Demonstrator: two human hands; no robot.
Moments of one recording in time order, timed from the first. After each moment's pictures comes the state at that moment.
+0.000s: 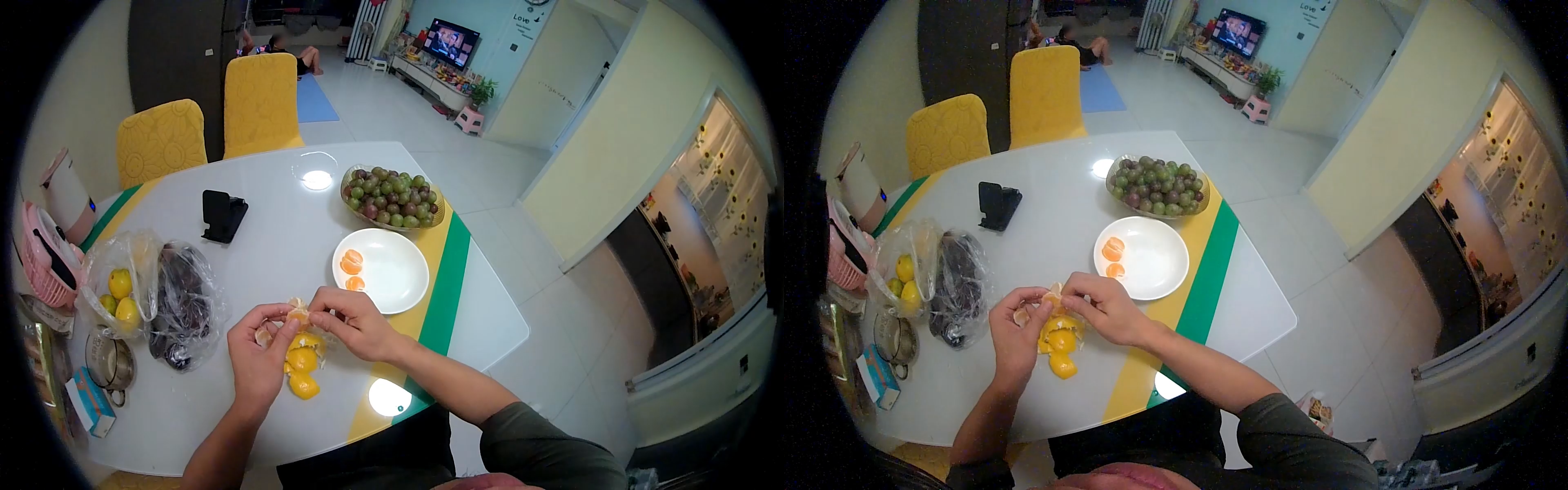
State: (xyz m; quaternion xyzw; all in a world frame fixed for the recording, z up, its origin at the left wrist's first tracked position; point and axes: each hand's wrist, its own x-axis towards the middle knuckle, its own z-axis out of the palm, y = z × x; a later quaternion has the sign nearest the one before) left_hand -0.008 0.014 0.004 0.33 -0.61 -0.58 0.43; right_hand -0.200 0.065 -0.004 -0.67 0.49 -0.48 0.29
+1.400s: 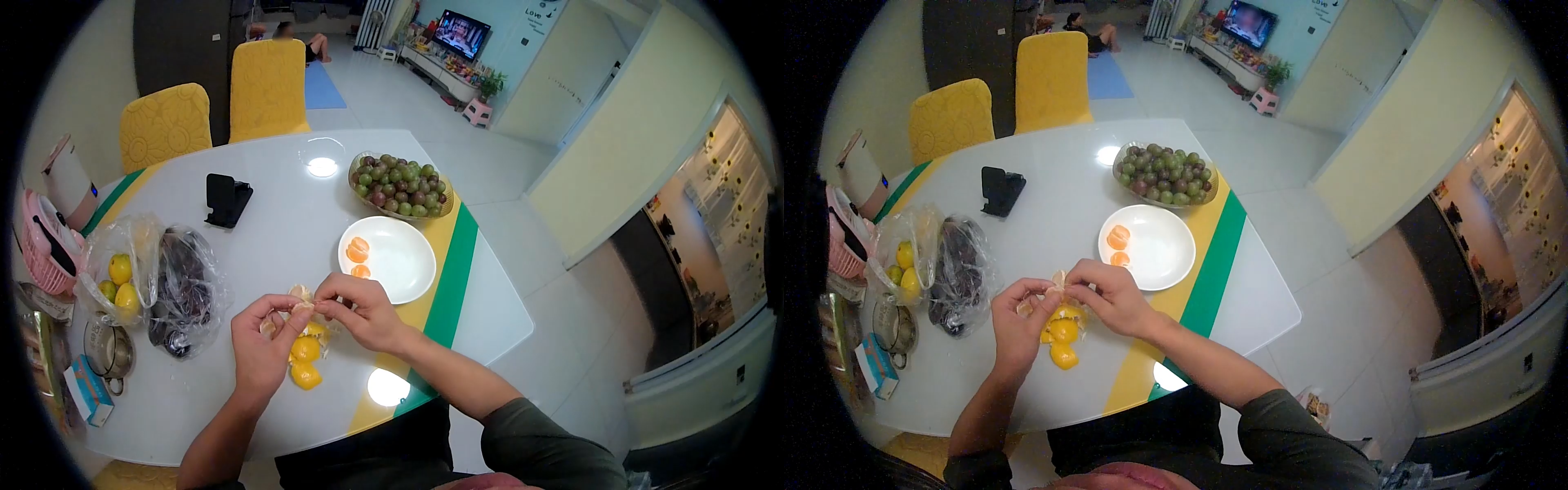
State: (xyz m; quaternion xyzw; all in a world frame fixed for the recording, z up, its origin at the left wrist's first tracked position) left_hand -0.006 0.014 0.007 0.34 -0.63 -0.57 0.40; right_hand -0.198 0.067 -0.005 -0.64 0.49 -0.52 0.29
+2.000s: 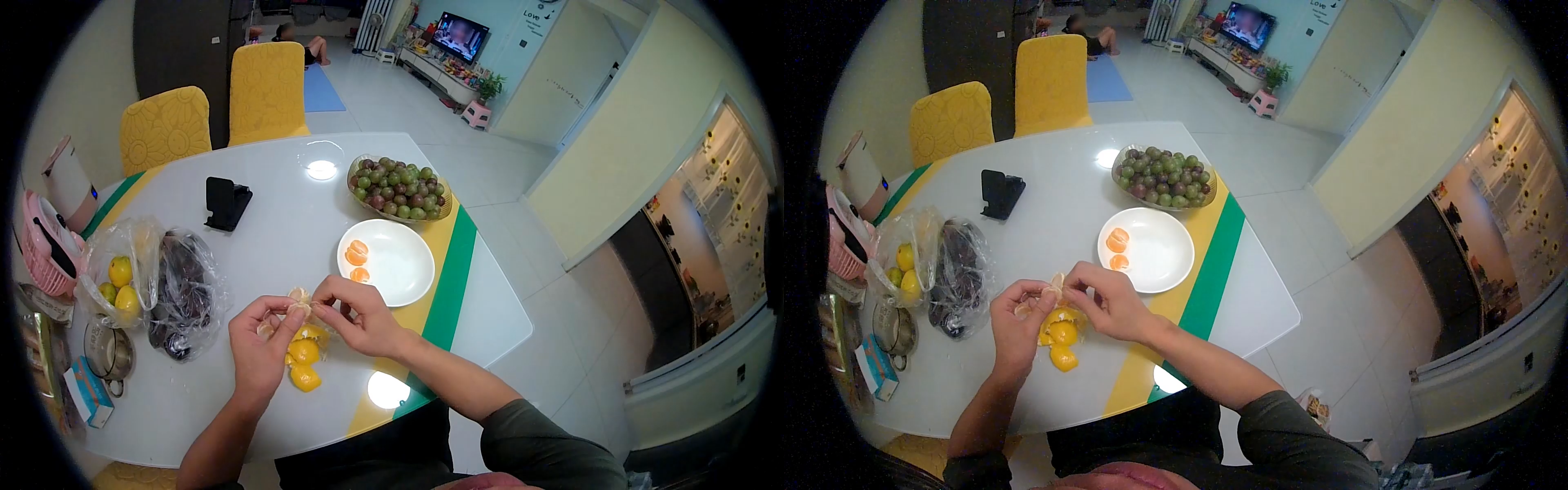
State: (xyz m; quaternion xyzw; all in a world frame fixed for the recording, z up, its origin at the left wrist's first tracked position) left_hand -0.006 0.013 0.005 0.33 -0.59 -0.61 0.42; right_hand -0.195 0.070 0.000 -0.66 0.51 -0.49 0.26
